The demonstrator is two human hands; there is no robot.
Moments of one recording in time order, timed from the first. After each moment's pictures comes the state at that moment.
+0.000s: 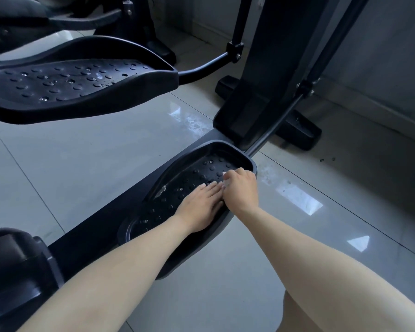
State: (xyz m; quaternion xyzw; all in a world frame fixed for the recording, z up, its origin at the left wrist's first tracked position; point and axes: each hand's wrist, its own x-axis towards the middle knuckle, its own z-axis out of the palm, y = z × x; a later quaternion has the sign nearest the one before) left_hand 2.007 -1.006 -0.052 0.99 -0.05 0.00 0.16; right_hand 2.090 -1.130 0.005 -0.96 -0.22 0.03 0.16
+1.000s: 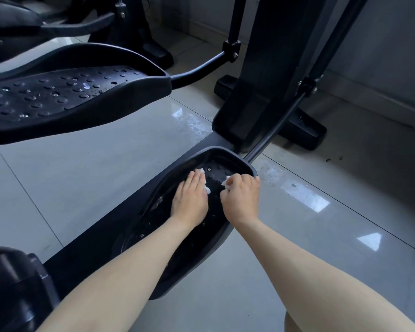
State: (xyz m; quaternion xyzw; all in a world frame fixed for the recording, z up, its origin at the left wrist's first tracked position) left_hand 2.042 -0.992 -0.055 0.98 0.16 0.02 0.13; right_hand 2.100 -1.121 -0.016 -0.95 -0.16 -0.02 0.26
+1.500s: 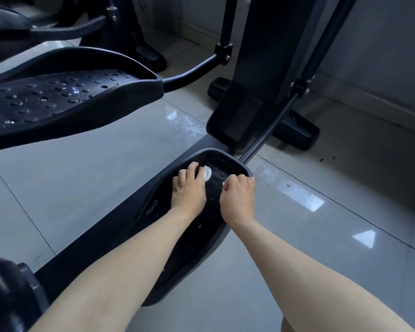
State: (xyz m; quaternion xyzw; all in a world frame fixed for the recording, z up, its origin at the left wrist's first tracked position) left_hand 2.074 -0.989 -0.046 0.97 0.19 0.08 0.09; right_hand 2.108 -1.124 -0.016 -0.96 -0.16 -0.02 0.25
